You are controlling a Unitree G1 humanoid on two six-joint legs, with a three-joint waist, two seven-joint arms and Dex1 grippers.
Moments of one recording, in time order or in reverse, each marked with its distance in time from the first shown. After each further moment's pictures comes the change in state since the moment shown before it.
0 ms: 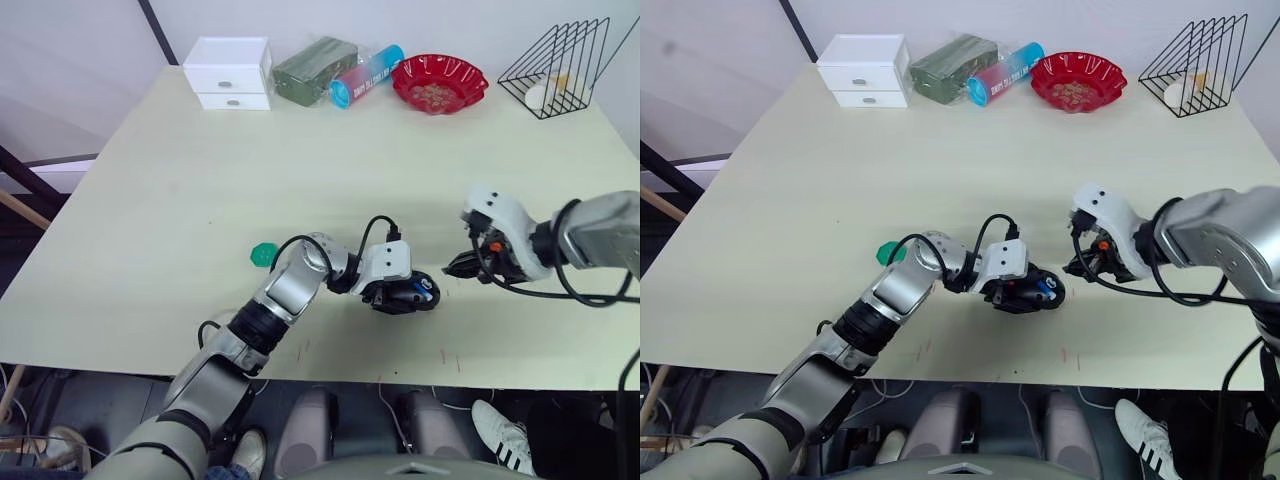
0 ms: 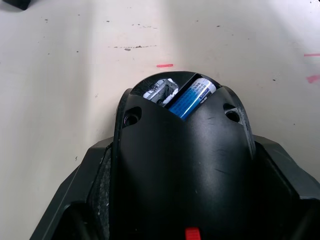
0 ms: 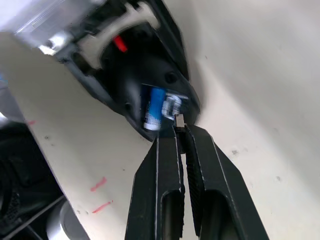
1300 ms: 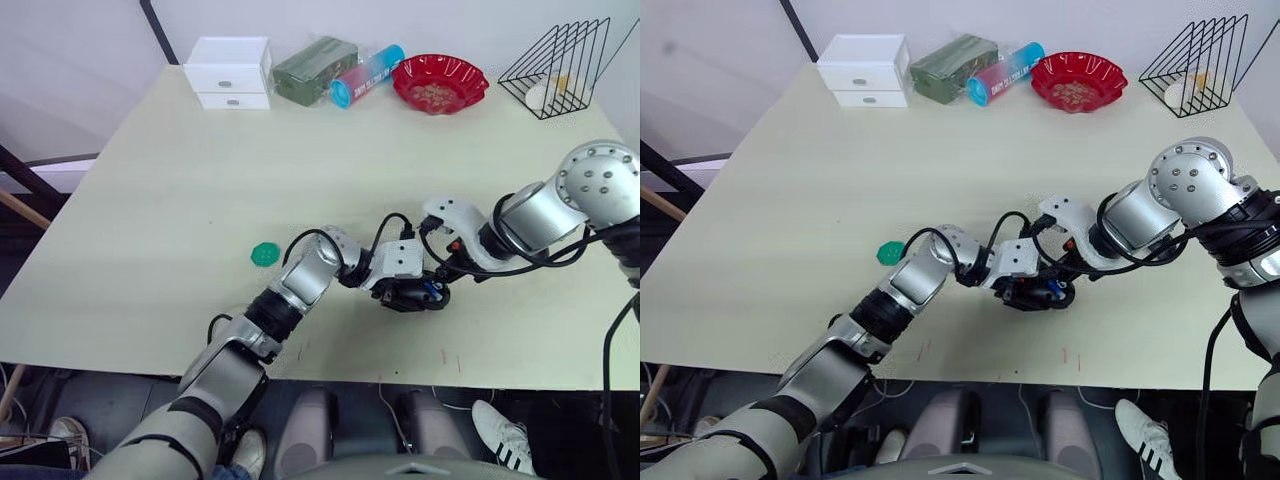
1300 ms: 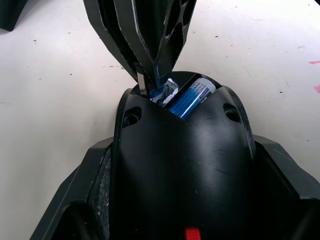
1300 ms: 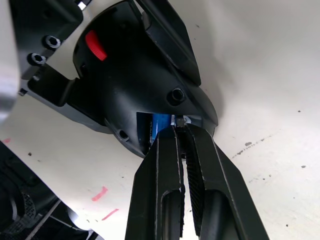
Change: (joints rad) left arm -0.057 -0.045 -0.019 0.112 0.018 -0.072 -0.024; right arm -0.283 0.078 0.342 0.444 0.908 0.001 -0.966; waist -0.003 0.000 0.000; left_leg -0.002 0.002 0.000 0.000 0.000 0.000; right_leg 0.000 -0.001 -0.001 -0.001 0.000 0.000
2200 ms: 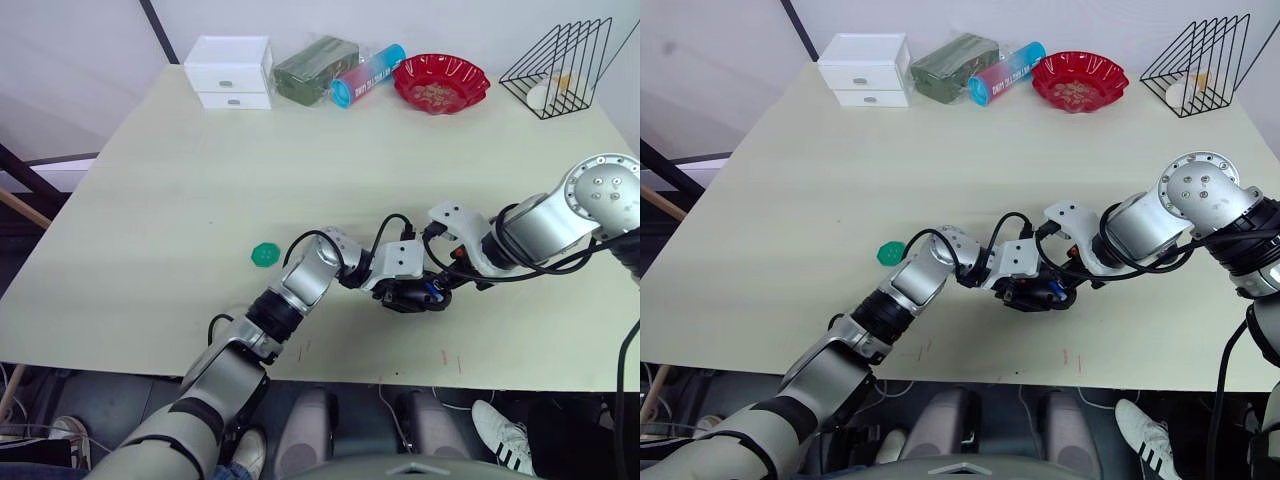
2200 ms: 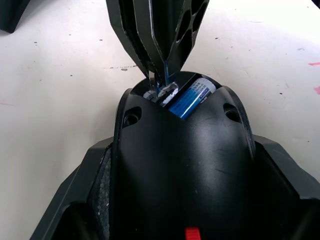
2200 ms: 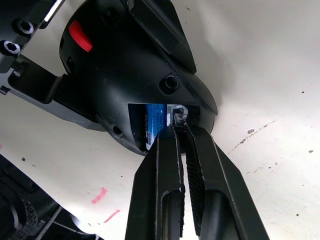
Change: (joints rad) left arm 0.000 -0.019 0.002 0.018 -0.001 -0.021 0.001; right arm 0.030 -0.065 0.079 -0.027 0.224 -0.108 -0.212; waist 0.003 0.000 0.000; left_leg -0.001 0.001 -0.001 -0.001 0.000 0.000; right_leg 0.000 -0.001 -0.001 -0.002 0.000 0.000
